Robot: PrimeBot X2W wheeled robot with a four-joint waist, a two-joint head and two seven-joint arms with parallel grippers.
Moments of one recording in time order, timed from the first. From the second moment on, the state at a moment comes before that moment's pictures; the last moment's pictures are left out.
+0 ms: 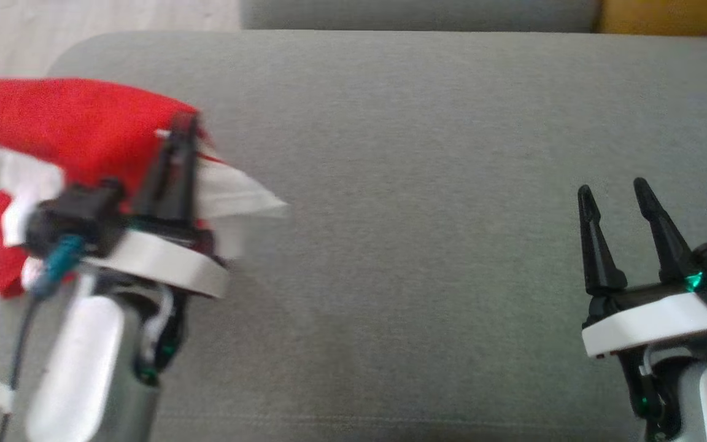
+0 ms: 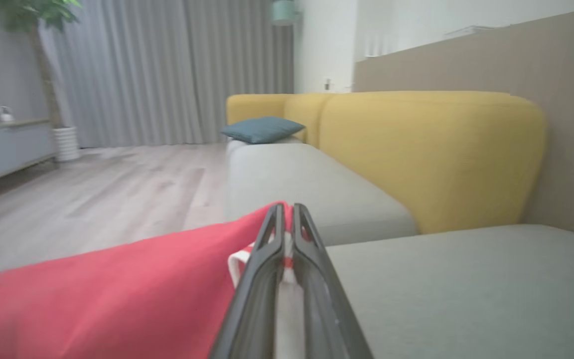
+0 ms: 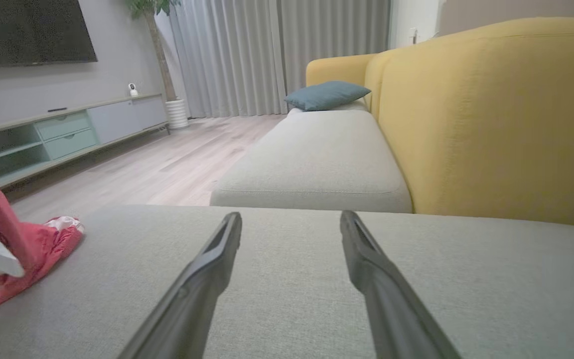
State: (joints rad) left arm -0.29 0.22 -0.24 -0.03 -0.27 0.03 -0.08; right arm -0.01 -0.05 0.00 -0.19 0.14 0.13 0.11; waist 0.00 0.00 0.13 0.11
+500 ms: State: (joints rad) left arm -0.47 0.06 -0.57 0.05 -0.27 -0.07 -0.06; right arm -0.04 -0.05 0.03 -0.21 0.21 0.13 0.07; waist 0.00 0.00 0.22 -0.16
